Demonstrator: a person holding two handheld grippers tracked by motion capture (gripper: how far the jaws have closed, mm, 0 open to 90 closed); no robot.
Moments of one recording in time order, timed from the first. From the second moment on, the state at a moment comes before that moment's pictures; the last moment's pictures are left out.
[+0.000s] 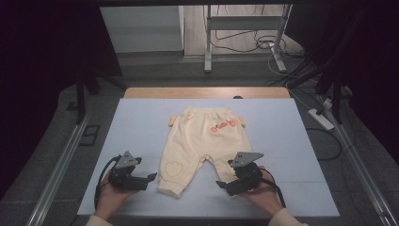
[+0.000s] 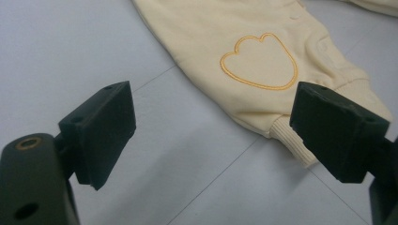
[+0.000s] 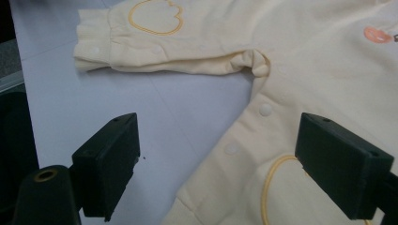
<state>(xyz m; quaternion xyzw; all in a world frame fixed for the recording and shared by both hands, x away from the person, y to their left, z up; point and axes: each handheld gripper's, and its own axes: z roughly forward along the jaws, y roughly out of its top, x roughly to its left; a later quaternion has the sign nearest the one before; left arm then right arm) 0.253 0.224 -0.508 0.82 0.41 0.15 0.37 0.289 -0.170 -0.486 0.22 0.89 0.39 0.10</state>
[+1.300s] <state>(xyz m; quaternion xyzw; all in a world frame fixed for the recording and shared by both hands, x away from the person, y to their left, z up) 0.255 0.224 -0.510 0.82 0.41 0.14 0.37 0.278 -0.097 -0.500 0.16 0.91 0.38 0.06</state>
